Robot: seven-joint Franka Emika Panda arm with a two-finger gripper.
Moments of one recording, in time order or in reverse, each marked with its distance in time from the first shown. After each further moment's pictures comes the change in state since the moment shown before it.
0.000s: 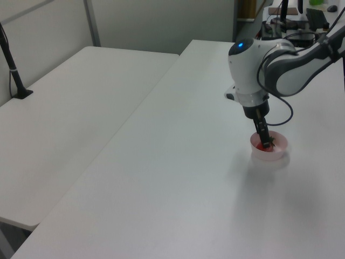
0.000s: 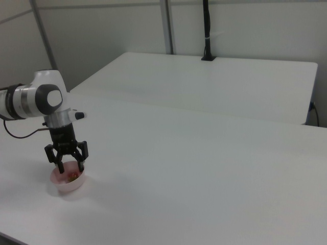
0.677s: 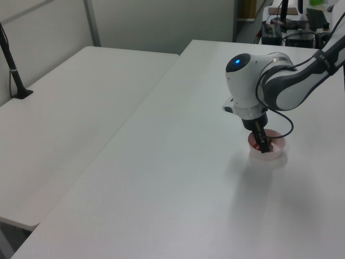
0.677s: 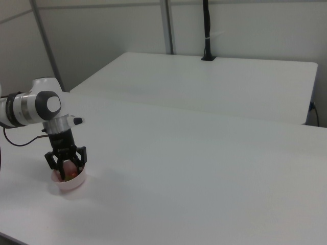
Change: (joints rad) arm 0.026 0.053 0.005 0.000 -0.041 0.030 -0.001
